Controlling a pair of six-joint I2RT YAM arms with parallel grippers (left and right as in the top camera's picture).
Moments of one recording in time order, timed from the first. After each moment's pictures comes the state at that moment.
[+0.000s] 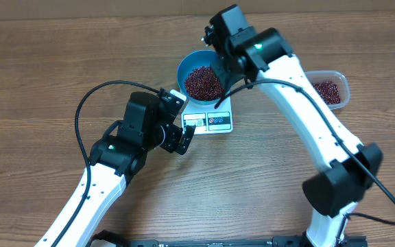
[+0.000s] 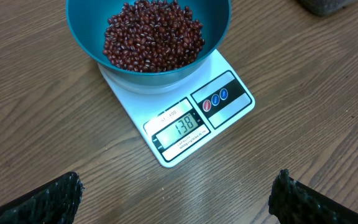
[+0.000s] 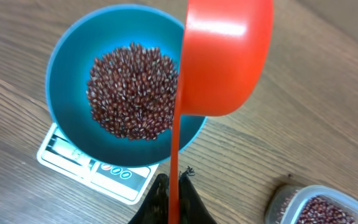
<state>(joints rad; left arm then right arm) -0.39 1.23 0.90 -0.48 0.16 0.08 0.50 1.94 2.03 -1.18 0.13 -0.09</state>
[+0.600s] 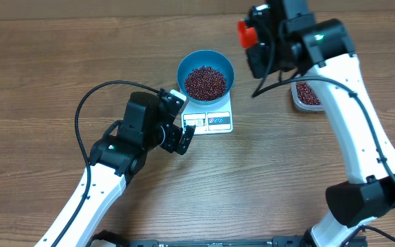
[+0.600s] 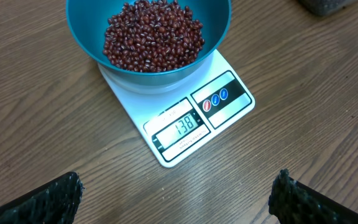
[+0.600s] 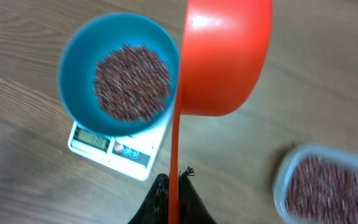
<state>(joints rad) -0.39 1.23 0.90 -0.48 0.16 0.08 0.28 1.83 2.03 -1.28 -0.10 -0.07</state>
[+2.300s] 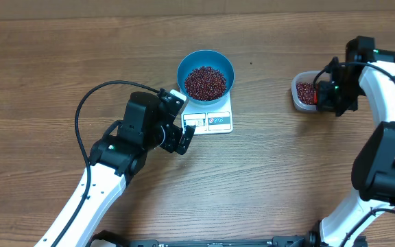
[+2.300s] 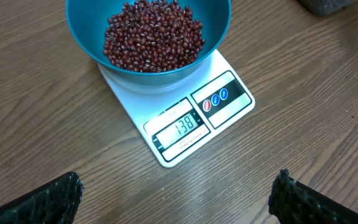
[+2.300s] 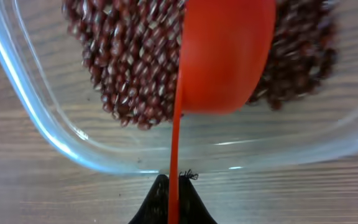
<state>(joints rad) -0.39 1.23 0.90 -0.48 0.16 0.08 -0.20 1.97 1.58 -1.16 -0.12 -0.05</state>
